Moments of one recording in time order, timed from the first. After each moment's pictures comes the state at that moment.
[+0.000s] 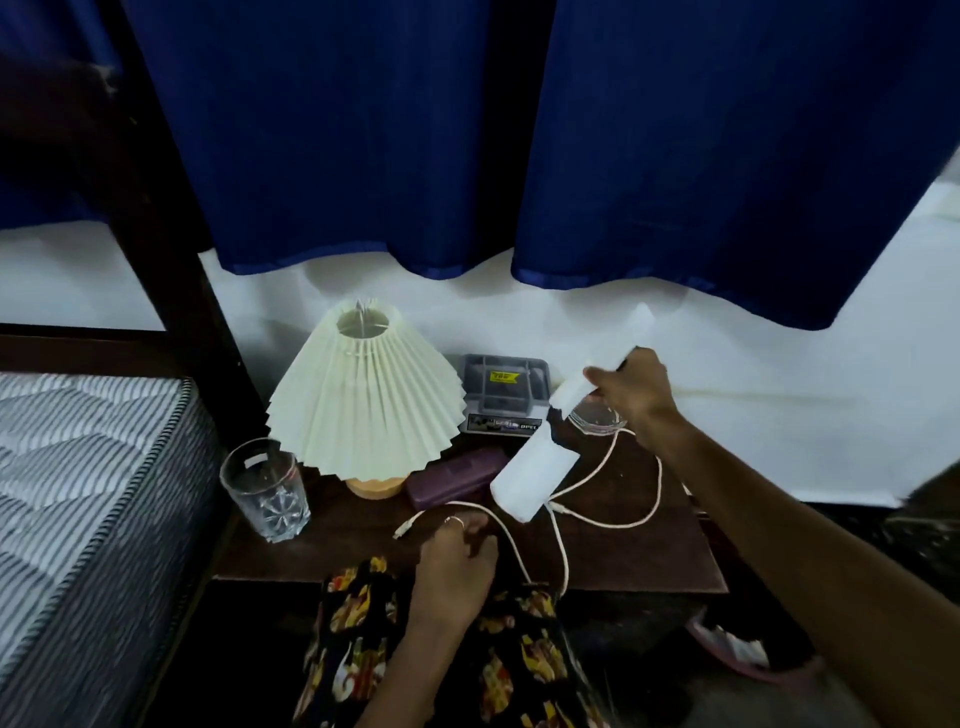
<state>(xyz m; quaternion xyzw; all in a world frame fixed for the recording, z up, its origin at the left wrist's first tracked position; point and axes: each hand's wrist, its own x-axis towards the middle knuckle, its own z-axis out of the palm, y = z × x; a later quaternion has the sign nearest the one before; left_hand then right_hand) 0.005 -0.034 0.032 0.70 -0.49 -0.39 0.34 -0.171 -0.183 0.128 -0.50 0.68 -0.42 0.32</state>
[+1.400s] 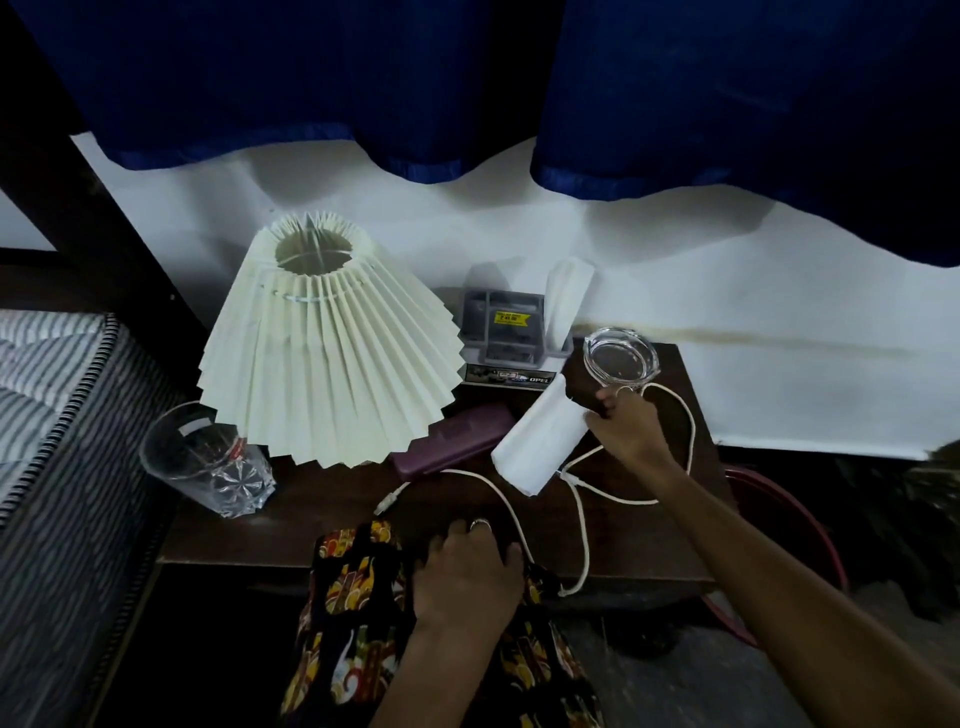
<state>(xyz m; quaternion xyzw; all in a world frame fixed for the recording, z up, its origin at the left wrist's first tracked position) -0.018 -0.059 0.019 0.74 -0.57 -0.35 -0.01 -0.197 -0.218 -0.026 -0.57 0.74 -0.21 0.28</state>
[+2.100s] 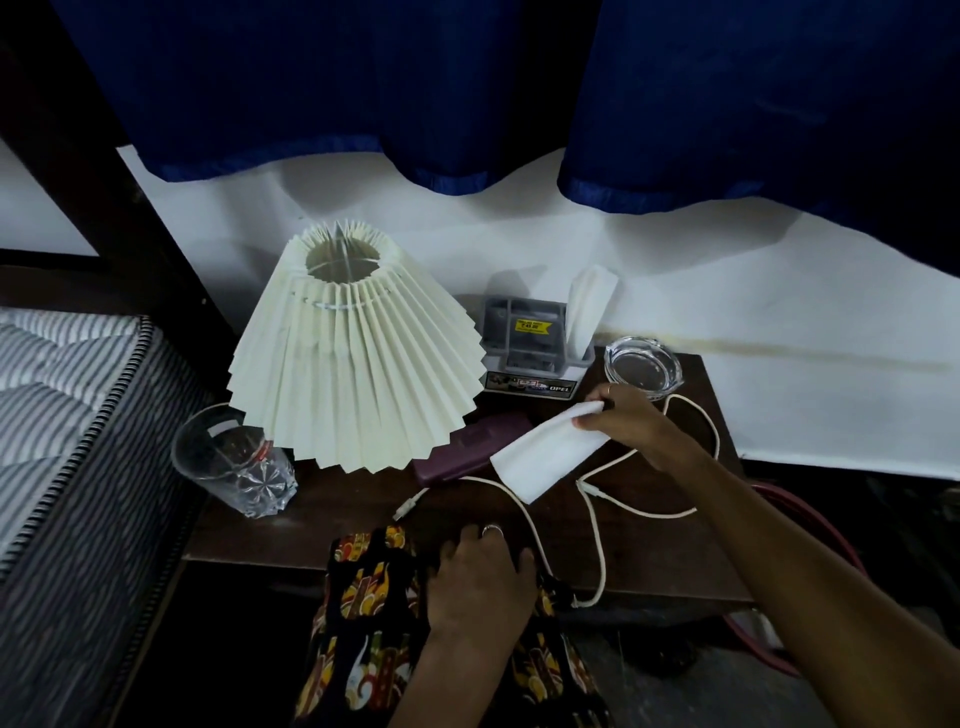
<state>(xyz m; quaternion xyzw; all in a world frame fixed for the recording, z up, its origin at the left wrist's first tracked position) -0.014 -0.060 0.015 0.75 -0.56 -0.35 0.01 -0.182 -0.242 -0.014 -0.63 0.63 -0.18 0.41</state>
